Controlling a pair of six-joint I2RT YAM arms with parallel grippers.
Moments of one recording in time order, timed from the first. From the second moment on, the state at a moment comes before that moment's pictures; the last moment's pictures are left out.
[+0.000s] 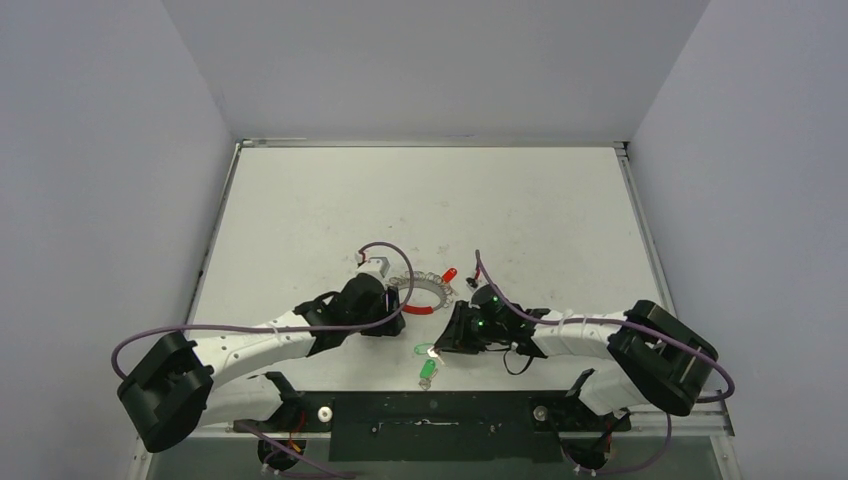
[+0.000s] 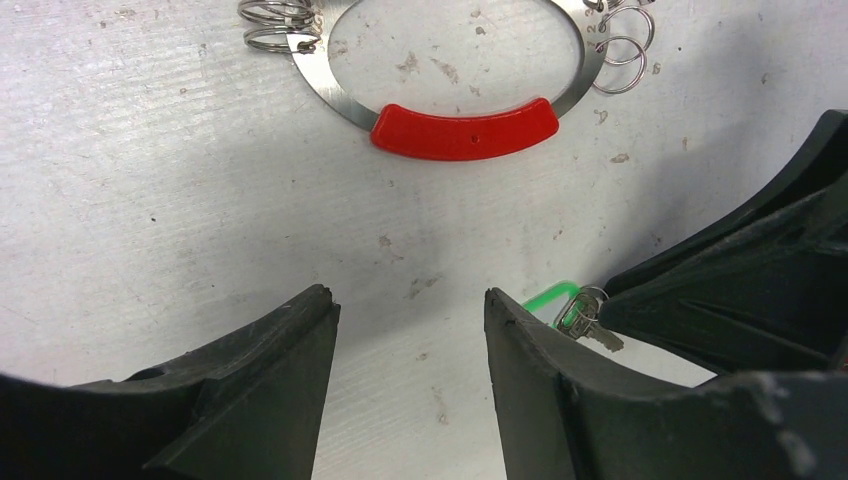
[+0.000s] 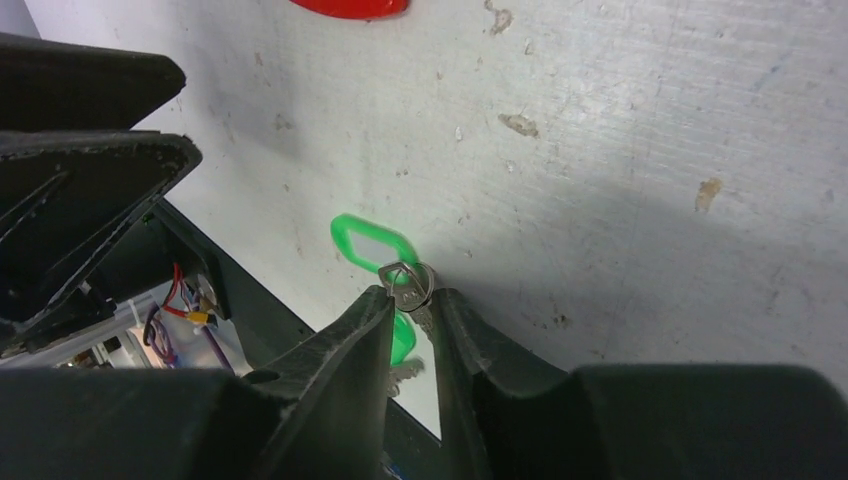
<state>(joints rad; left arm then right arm) -0.85 1.18 0.51 -0.17 -0.13 -0.72 0.86 1.38 0.40 0.17 -0.27 1.04</state>
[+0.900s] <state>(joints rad) -0.85 1.14 0.47 -0.16 -0.14 -0.74 0.69 1.13 0.56 -0.31 -0.04 0.66</state>
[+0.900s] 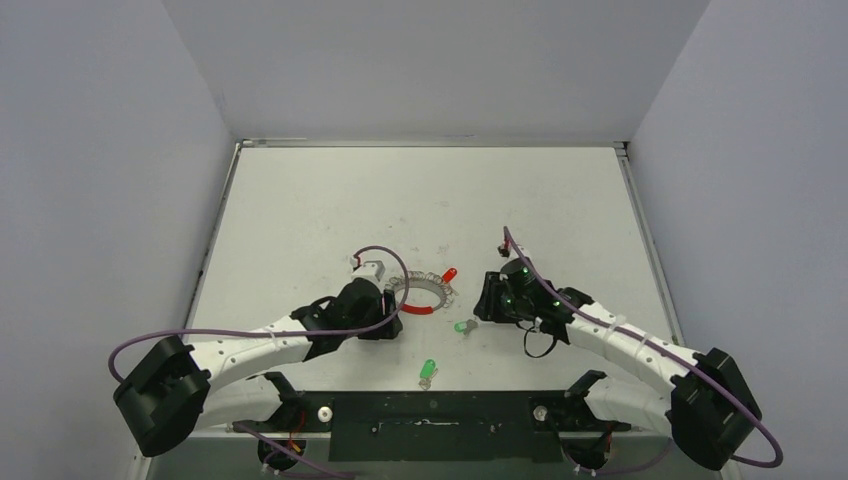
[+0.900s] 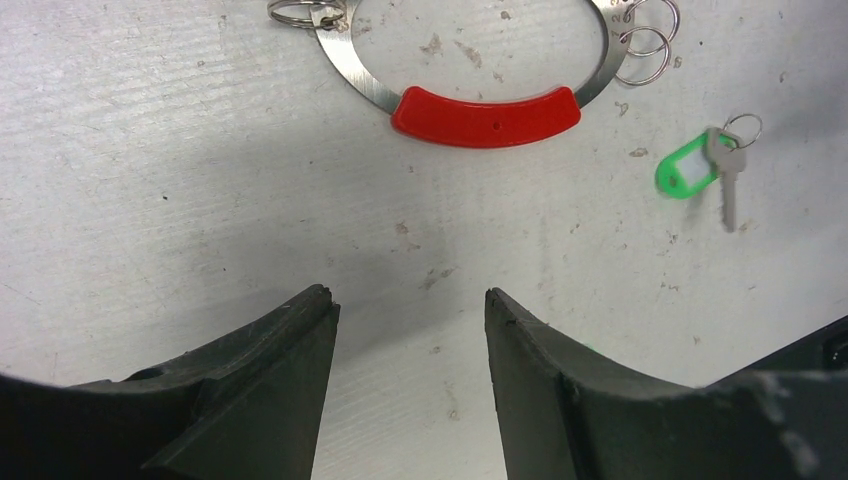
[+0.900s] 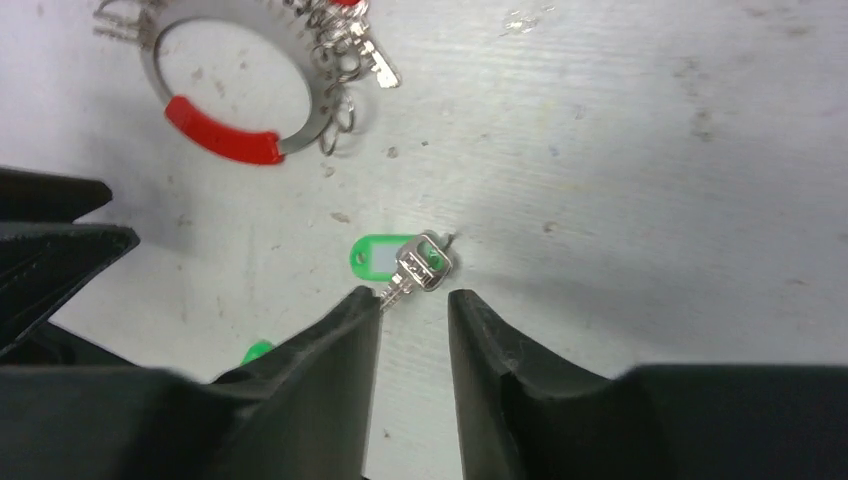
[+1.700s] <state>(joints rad) -0.63 1.13 0.30 0.13 0.08 -0.93 0.64 1.59 0.96 -0.28 -0.06 0.35</state>
